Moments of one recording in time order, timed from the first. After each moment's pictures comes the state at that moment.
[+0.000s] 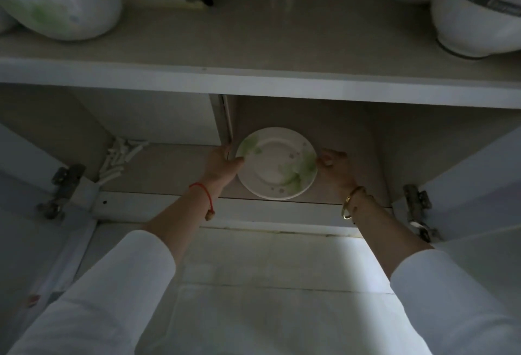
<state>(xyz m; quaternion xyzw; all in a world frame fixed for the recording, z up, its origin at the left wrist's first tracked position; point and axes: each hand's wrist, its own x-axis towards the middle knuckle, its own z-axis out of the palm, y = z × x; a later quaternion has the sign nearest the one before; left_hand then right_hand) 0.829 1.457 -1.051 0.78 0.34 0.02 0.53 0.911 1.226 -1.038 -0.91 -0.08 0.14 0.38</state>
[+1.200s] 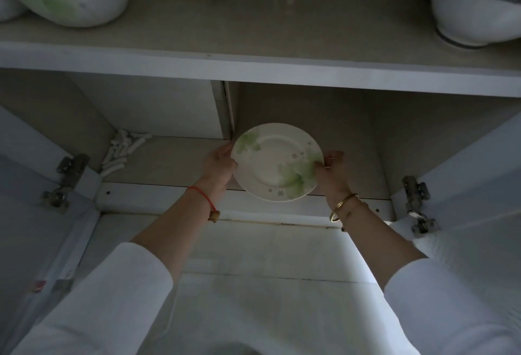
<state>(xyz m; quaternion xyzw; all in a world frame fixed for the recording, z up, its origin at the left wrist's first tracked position) 0.802 1.435 -1.023 0.62 0.40 0.03 0.68 0.880 1.239 -1.053 -0.80 0.09 0.09 0.59</state>
